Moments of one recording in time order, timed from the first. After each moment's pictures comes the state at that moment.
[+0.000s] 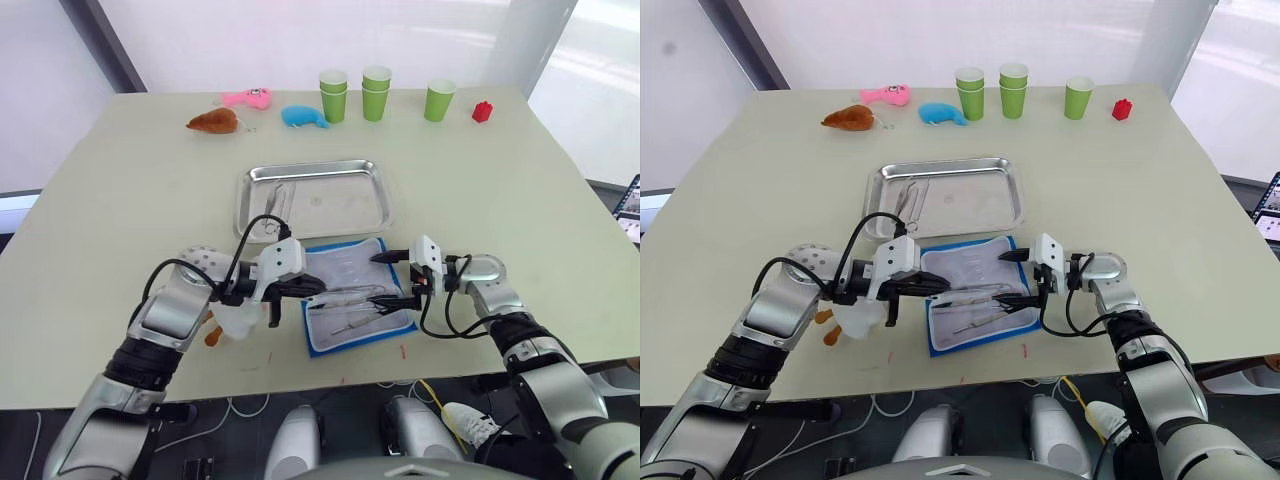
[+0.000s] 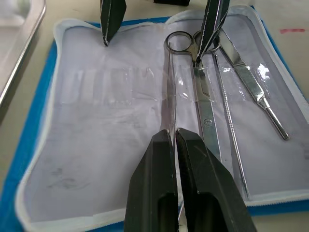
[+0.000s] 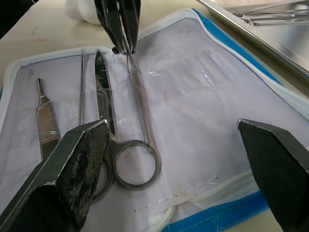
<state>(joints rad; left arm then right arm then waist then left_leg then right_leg) -0.40 0.72 -0.21 -0.03 -0.14 0.29 -1.24 -0.63 -0.26 0.18 0.83 0.13 -0.31 1.32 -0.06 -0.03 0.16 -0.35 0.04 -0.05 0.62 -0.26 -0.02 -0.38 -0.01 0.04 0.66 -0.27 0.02</state>
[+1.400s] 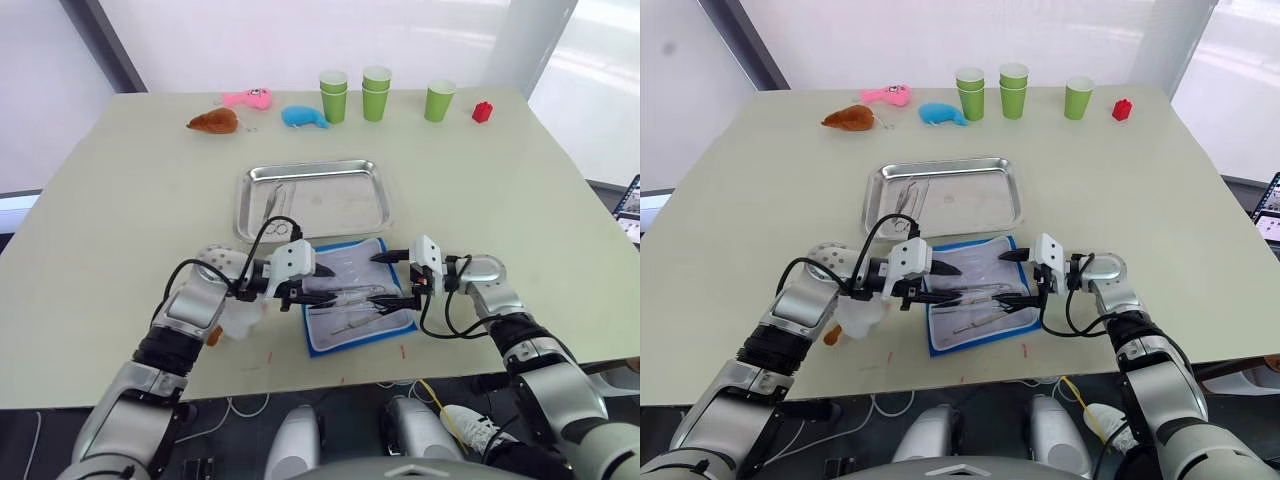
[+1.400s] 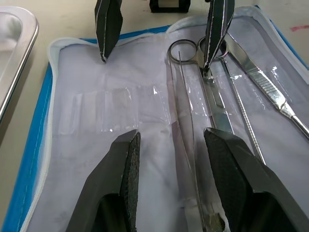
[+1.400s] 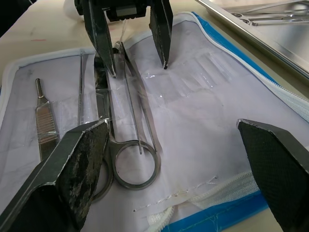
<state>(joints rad) -0.47 0.61 -0.27 0.19 -0.10 0.08 -1.25 -0.63 -0.26 0.18 0.82 0.13 -0.31 1.32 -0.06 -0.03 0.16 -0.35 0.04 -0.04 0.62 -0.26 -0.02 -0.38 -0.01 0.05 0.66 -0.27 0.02</state>
